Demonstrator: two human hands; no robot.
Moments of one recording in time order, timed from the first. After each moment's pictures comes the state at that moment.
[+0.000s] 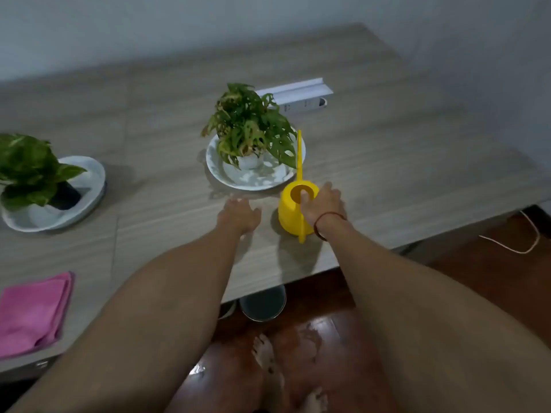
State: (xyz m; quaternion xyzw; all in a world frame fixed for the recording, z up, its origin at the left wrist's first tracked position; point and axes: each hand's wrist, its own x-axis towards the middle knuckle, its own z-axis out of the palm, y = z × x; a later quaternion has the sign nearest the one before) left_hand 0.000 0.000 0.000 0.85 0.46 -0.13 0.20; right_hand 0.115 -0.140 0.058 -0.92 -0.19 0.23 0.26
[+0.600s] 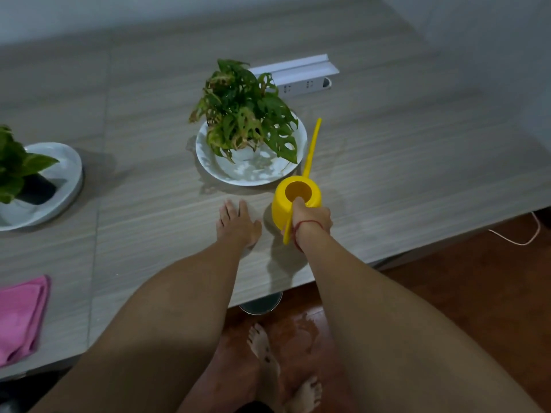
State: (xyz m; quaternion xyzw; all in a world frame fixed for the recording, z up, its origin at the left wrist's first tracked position) left_hand 0.008 0.001 -0.064 0.81 0.51 -0.18 0.22; right_hand 0.099 -0.106 0.021 -0.82 0.13 0.32 0.47
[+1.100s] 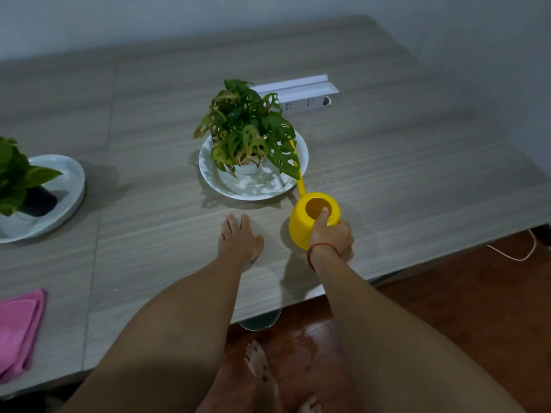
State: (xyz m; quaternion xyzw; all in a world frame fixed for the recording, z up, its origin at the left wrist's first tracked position) left_hand 0.008 0.000 -0.056 0.81 0.50 -0.18 0.23; right_hand 0.113 -0.125 0.013 -0.90 0.11 0.15 0.39
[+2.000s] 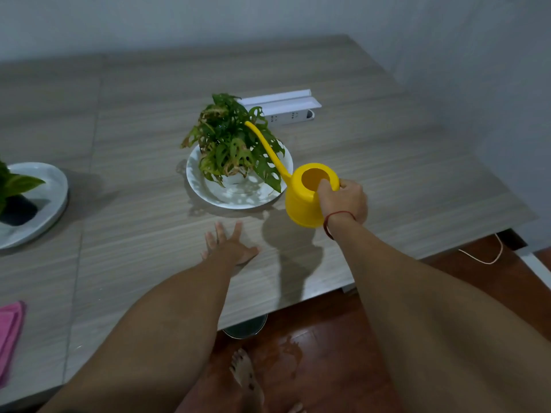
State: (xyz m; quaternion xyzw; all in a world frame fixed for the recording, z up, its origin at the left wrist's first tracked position) left_hand 0.014 0.003 -0.040 0.76 0.50 -0.30 0.29; right_hand 0.168 -0.126 0.092 -0.90 -0.05 0.08 0.42
